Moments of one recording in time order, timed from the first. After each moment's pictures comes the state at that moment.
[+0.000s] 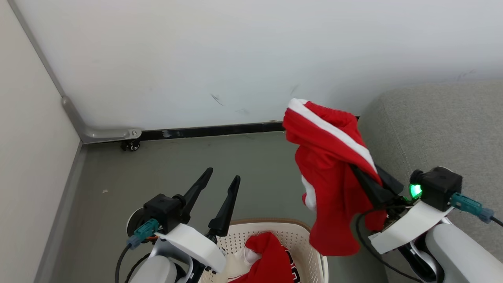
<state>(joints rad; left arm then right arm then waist) -0.30 0.08 -0.43 0.40 -0.39 -0.12 -0.25 -0.34 -0.42 0.58 0.22 0.54 0.13 -0.23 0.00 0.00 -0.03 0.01</state>
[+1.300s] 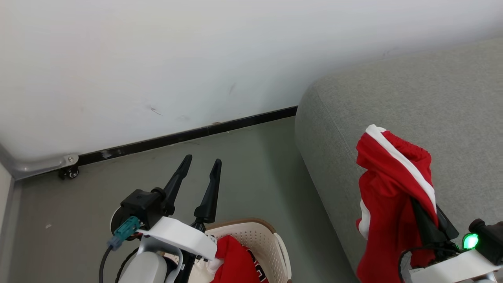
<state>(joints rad) -0.27 0.07 -0.34 0.32 -0.40 -0.09 -0.26 0.02 -0.31 0.14 0.14 0.39 0.13 -0.25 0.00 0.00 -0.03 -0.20</state>
